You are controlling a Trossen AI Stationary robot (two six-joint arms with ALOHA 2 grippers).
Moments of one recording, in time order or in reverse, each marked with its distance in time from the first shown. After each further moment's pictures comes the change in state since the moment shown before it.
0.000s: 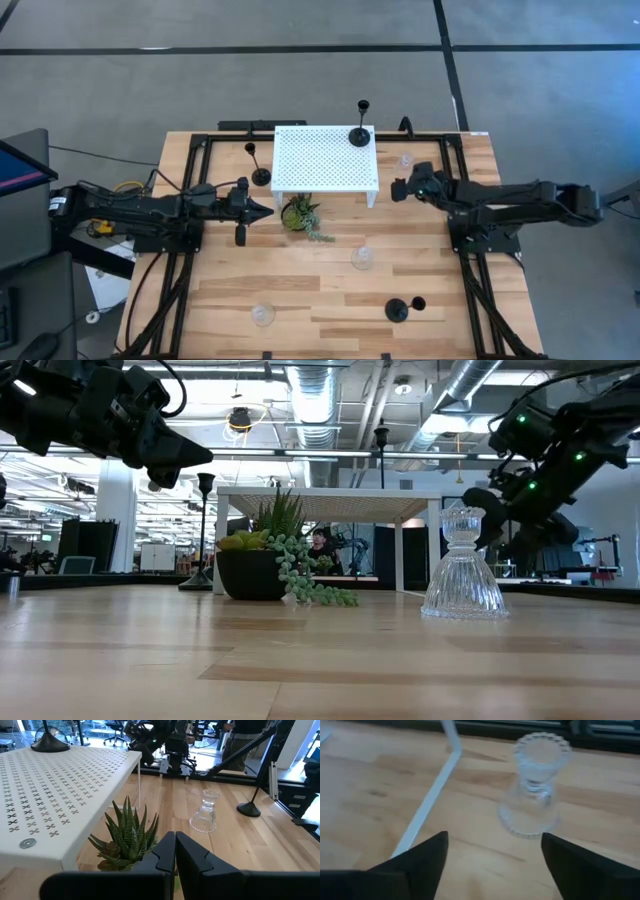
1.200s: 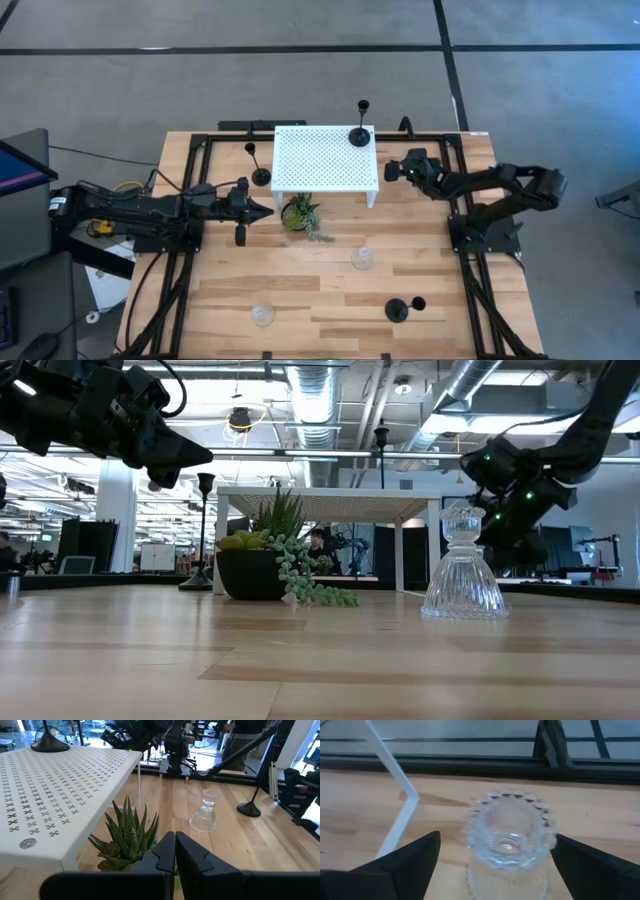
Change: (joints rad) left arm 0.000 0.000 0.000 0.000 0.000 0.000; right arm -0.269 0.393 0.001 0.530 -0.030 -0.165
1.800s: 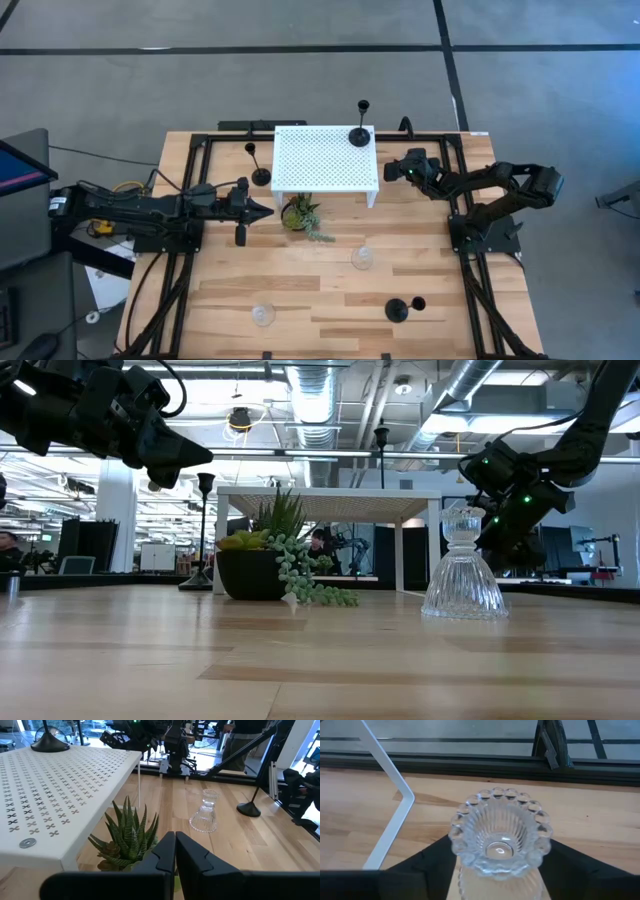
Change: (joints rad) left arm 0.000 0.000 0.000 0.000 0.000 0.000; right arm -0.003 0.034 0.000 0.039 0.003 -0.017
